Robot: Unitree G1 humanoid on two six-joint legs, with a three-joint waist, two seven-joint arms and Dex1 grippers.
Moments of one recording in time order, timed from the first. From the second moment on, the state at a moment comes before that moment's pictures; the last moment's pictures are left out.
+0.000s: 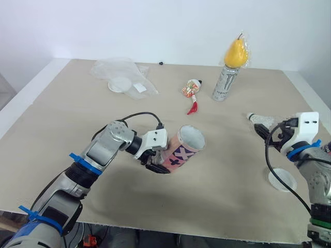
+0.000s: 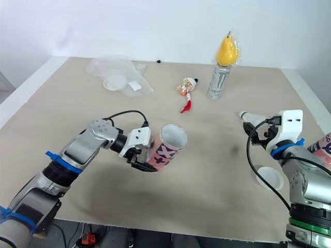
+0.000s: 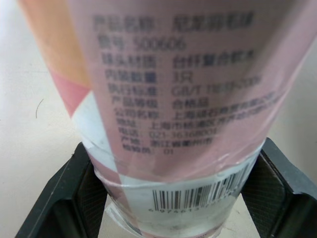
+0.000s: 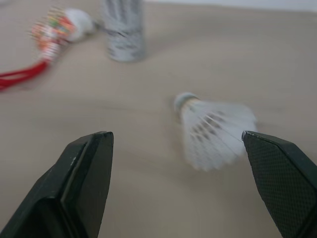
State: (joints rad) left arm -0.74 0.48 -0.46 0.06 -0.10 0.47 -1.32; right arm -0.28 -0.68 -0.42 0.07 0.42 0.58 0.40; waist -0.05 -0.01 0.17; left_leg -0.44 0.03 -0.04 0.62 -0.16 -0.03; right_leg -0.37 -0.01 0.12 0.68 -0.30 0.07
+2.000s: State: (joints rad) left arm -0.72 0.52 -0.46 0.00 -0.13 0.51 -1.29; right arm -0.47 -0.79 -0.22 0.08 0.26 0.41 0.59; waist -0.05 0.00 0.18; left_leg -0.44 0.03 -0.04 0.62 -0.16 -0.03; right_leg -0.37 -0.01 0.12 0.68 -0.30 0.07
